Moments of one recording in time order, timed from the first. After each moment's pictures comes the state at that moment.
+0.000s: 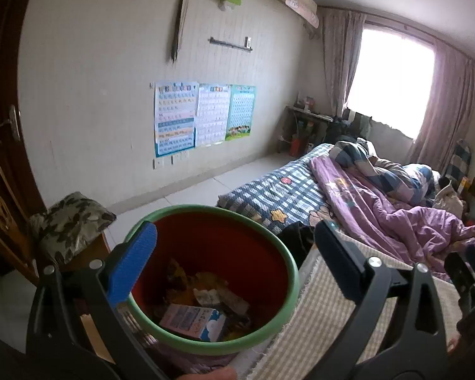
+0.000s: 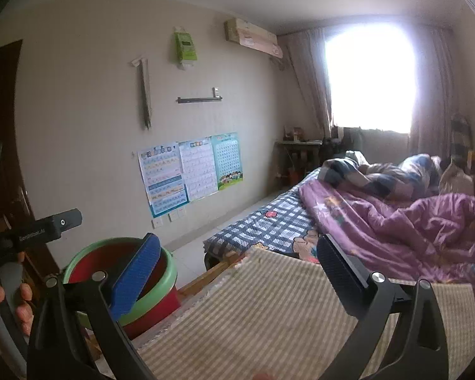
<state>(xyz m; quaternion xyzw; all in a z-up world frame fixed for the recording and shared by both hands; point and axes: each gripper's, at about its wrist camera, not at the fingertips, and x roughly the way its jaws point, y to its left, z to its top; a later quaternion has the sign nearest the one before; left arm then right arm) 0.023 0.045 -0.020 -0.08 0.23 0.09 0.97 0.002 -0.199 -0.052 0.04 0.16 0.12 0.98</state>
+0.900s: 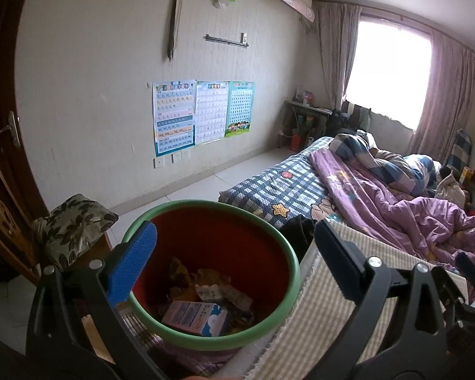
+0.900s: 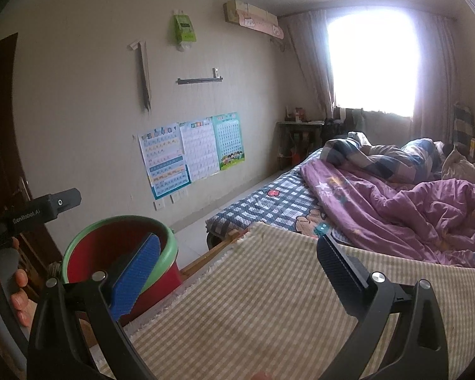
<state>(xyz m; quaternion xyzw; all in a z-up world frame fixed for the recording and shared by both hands) 0.020 0.037 -0.027 -0.06 0.24 0.08 0.97 0.003 -0.187 -0.074 0.04 0.20 0.13 0.97</state>
